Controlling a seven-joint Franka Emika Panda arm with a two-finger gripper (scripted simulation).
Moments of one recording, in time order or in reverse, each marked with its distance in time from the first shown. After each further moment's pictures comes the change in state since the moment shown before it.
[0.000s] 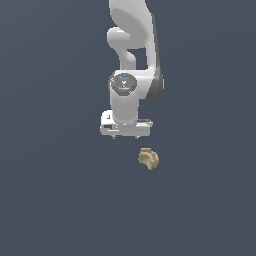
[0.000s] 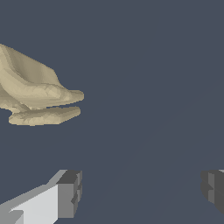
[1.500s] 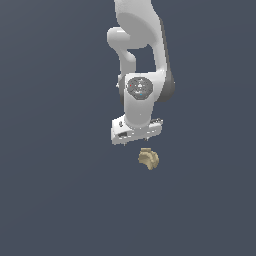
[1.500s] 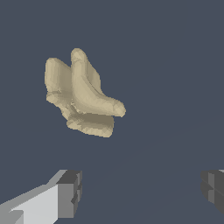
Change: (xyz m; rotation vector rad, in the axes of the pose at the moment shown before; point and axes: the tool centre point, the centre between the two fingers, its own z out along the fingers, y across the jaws) arm 0.020 -0.044 0.000 0.007 0.026 -0.271
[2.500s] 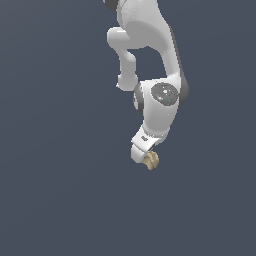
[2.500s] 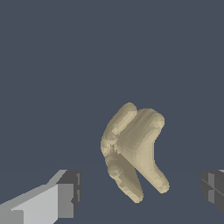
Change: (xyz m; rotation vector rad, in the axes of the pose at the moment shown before) arm 0.050 -0.047 0.001 -0.041 0.048 -0.577
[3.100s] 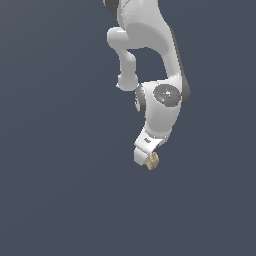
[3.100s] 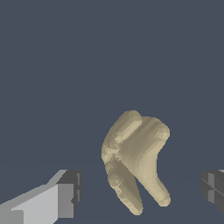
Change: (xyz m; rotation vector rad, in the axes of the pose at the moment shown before) arm 0.008 -0.001 0.003 -0.006 0.006 -0.064
